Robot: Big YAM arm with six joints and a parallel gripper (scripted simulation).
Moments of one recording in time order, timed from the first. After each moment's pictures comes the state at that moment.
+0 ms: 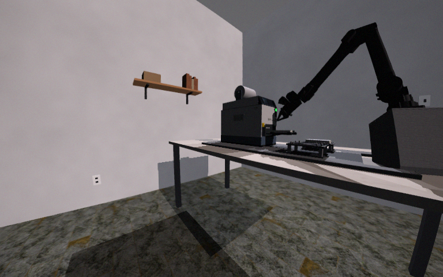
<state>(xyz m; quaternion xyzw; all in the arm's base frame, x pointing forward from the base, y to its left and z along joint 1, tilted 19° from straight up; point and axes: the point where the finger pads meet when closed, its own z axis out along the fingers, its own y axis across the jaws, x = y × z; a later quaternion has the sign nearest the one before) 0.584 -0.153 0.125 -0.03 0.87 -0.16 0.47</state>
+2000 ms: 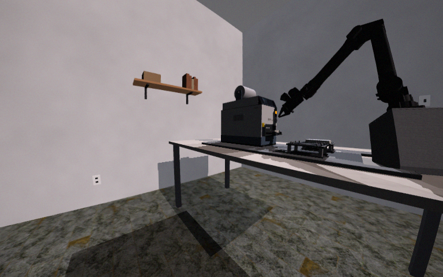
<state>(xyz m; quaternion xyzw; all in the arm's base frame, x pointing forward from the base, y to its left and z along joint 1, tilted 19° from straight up) 0.574 -0.153 0.152 -0.03 0.86 -0.17 0.48</state>
